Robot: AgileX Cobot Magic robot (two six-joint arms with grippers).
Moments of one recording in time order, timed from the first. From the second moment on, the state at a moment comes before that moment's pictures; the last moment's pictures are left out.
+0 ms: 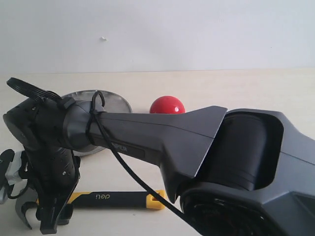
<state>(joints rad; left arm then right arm) 0.03 0.01 0.00 0.00 0.35 0.01 1.06 2.52 -2.16 0.02 1.18 -0.58</state>
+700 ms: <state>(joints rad) 0.03 0.01 0.00 0.00 0.35 0.01 1.06 2.54 -2.16 -0.01 1.09 -0.40</state>
